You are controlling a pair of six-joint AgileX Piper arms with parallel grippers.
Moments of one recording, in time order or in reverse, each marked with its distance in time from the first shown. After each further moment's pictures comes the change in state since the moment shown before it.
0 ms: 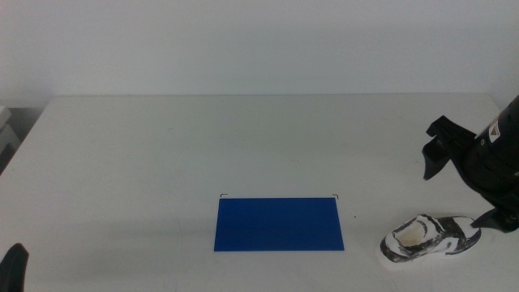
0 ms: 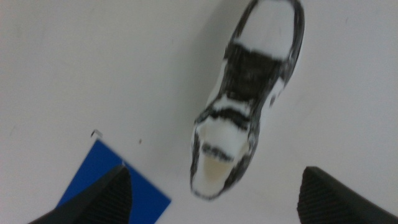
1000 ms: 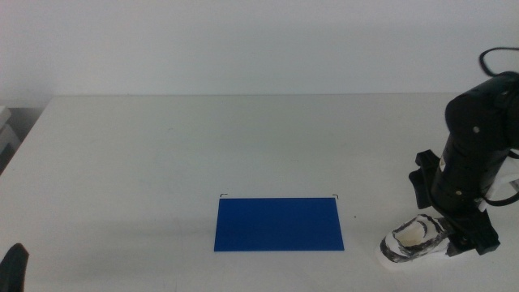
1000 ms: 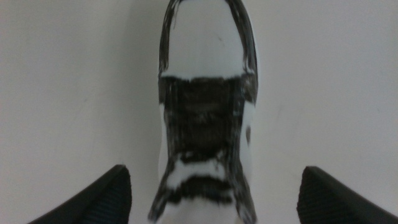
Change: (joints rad) left arm 0.000 0.000 0.000 0.000 0.000 0.000; right arm 0.000 0.264 0.000 -0.065 -0.028 0.393
